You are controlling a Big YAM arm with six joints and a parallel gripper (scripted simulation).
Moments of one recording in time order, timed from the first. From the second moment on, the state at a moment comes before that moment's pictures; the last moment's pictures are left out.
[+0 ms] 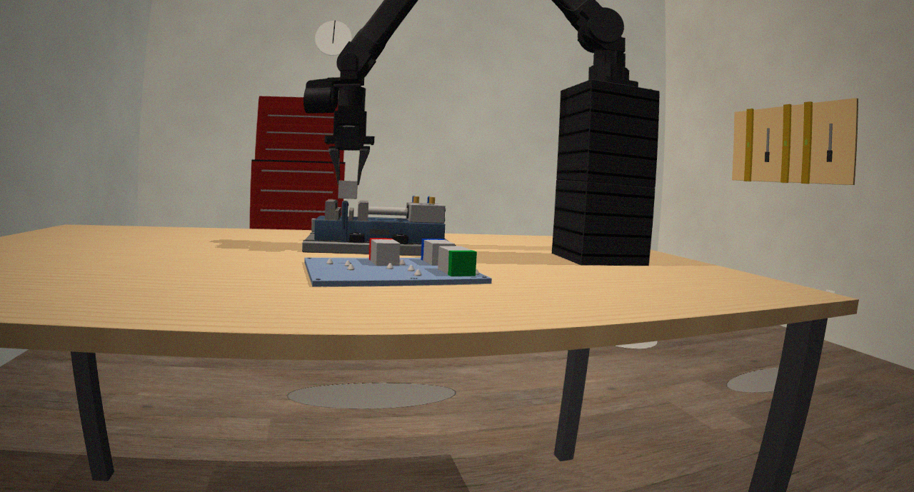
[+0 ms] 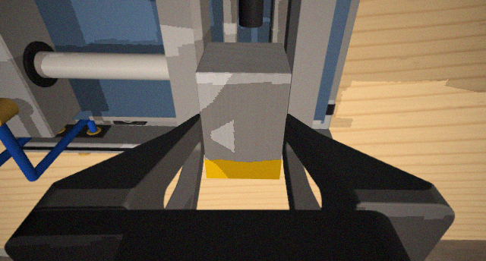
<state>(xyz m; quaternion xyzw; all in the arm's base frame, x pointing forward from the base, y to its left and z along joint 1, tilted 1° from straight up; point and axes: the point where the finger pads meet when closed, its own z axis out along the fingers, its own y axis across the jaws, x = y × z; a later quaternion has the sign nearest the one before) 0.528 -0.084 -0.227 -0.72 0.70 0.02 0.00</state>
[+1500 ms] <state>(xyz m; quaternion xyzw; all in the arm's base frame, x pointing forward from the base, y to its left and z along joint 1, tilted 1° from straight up) 0.528 -0.084 -0.233 -0.72 0.70 0.02 0.00</state>
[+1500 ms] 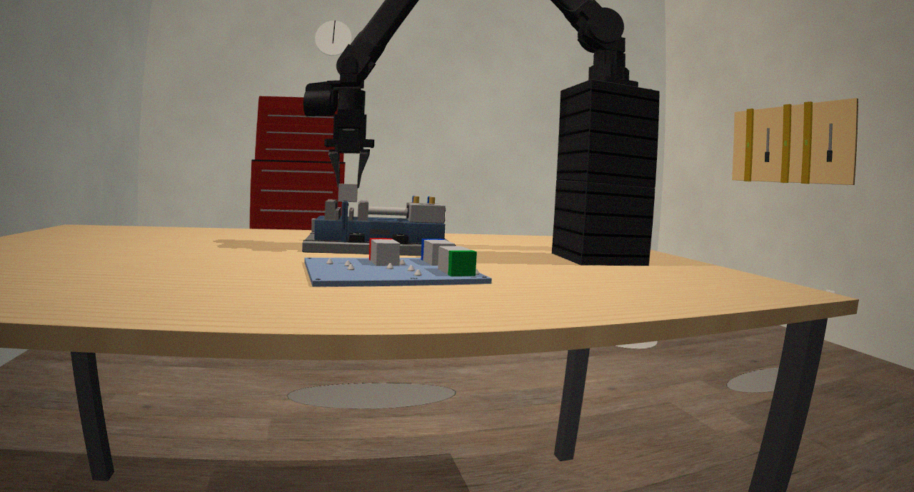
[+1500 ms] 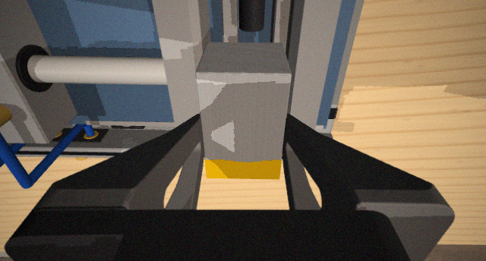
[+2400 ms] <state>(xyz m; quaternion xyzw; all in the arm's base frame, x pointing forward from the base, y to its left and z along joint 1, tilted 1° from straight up) 0.530 -0.084 -0.241 -0.72 0.70 0.01 0.00</state>
